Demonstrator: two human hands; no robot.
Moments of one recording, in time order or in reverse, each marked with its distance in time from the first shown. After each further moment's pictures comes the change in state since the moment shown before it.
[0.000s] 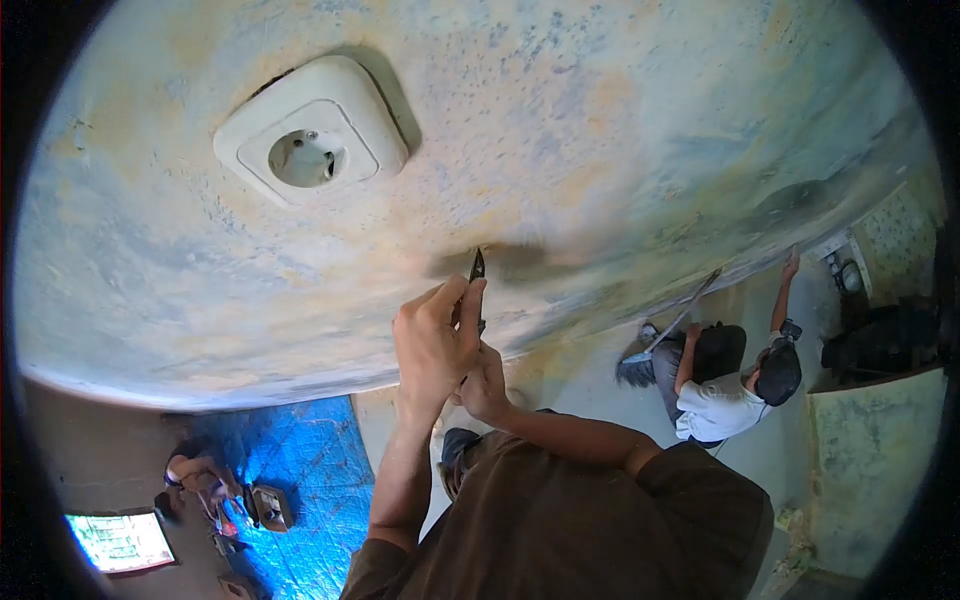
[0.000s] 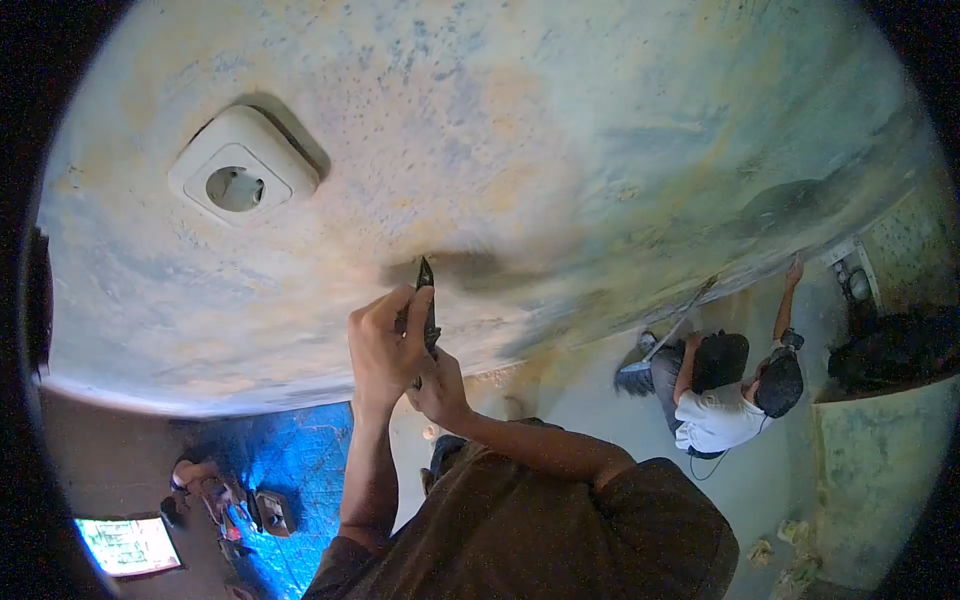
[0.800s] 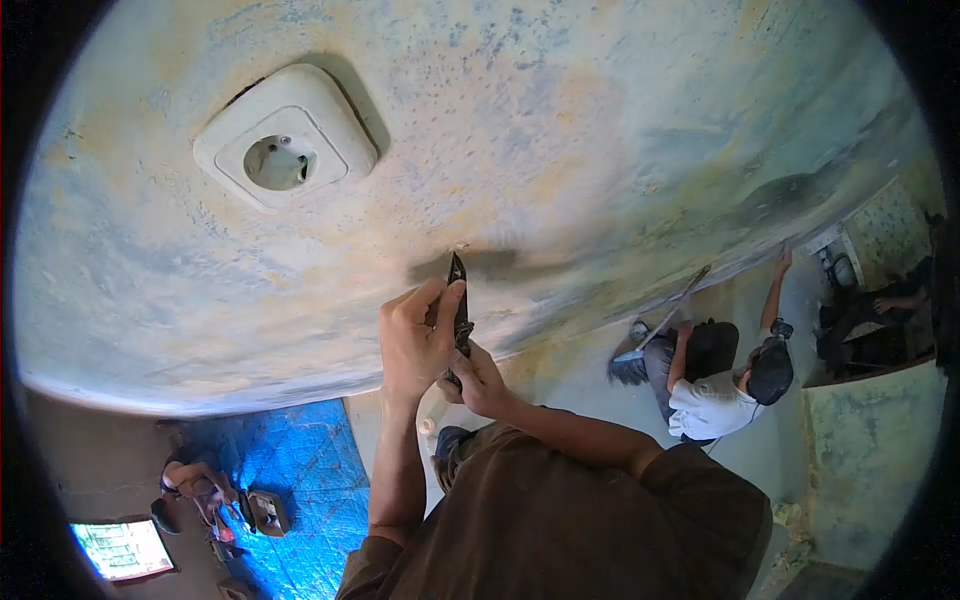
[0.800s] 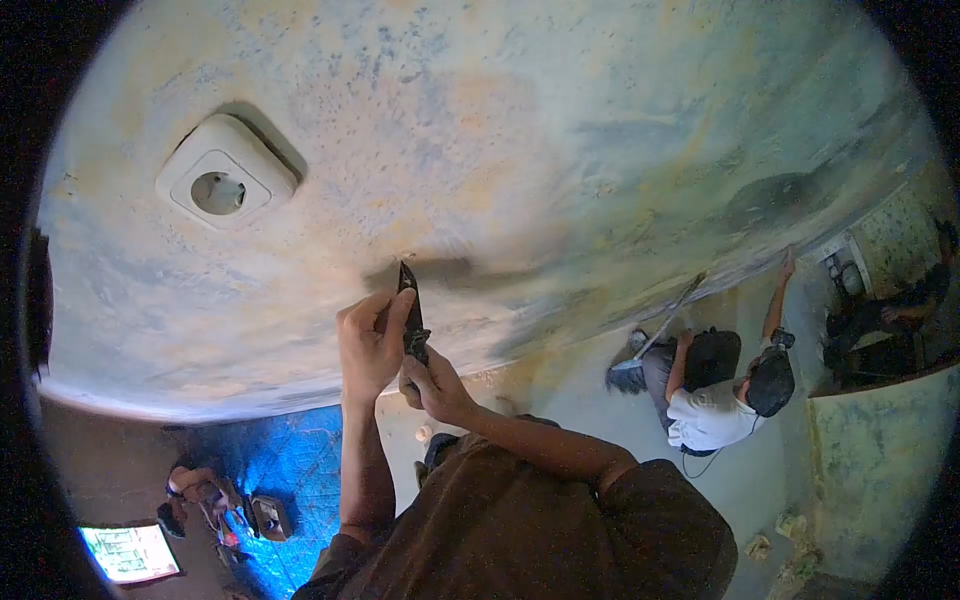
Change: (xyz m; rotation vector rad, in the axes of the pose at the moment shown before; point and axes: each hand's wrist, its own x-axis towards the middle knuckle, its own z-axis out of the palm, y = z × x) left_hand 0.001 -0.018 0.009 -0.161 -0.013 0.003; right_hand -0.002 -0.014 -0.023 0.127 -0.216 0.133
